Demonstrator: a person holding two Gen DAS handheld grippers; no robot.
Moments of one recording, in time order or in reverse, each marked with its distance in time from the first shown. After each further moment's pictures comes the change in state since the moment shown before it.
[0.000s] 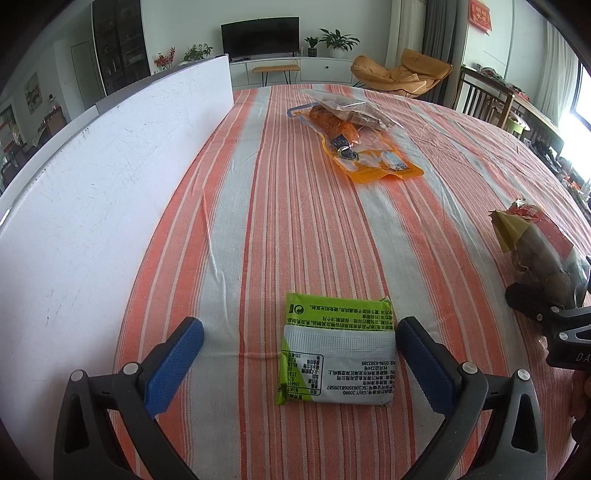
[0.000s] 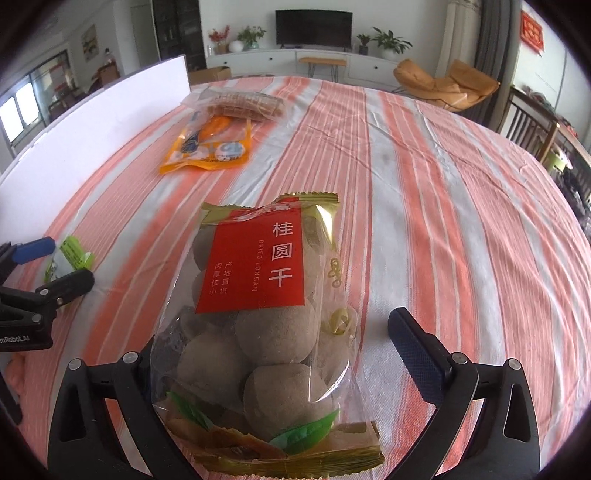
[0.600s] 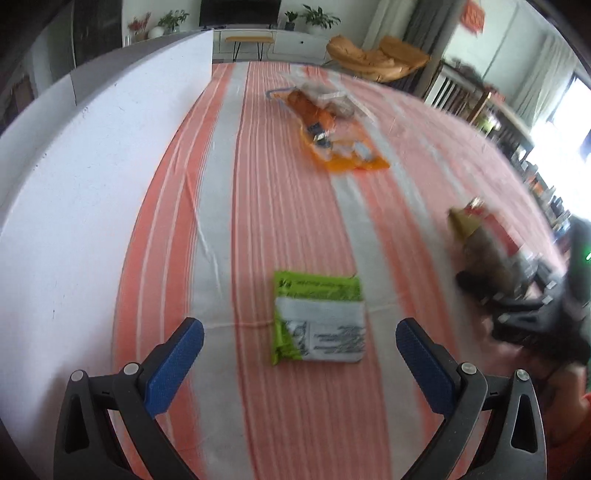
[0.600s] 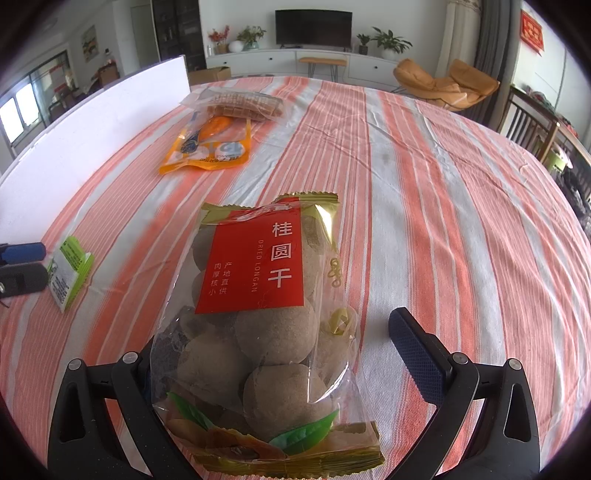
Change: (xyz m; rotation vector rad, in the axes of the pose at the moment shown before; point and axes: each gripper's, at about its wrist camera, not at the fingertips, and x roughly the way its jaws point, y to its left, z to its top) left arm -0.015 0.012 0.005 -0.006 0.140 -0.170; right arm 0.000 -0.001 0.000 0.000 0.000 0.000
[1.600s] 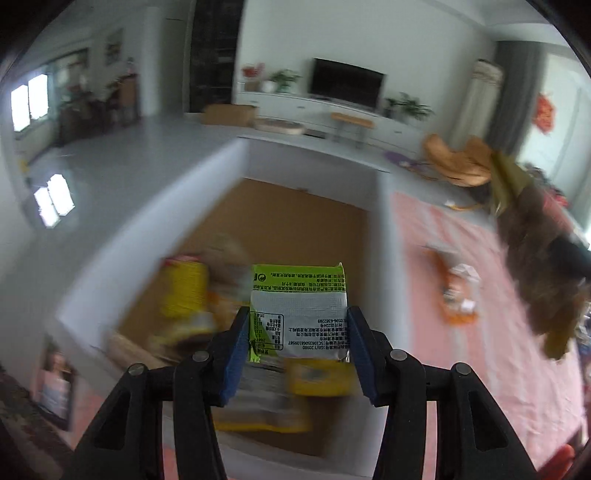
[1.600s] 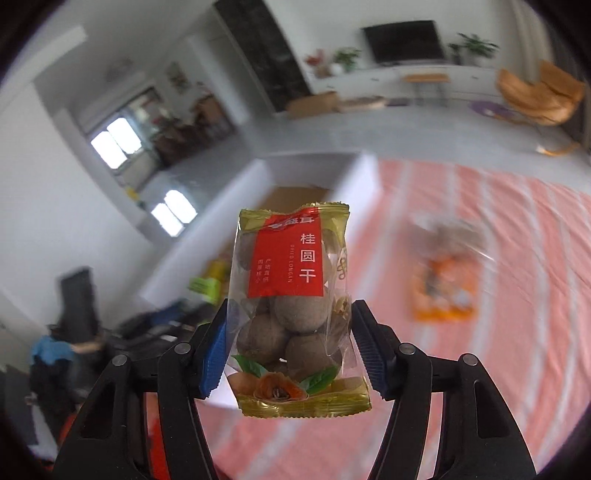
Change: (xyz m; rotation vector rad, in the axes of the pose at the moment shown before) left arm -0.166 0.174 0.025 -0.299 -0.319 0.256; right arm -0.118 0.166 0.172 -0.005 -0.064 0.550
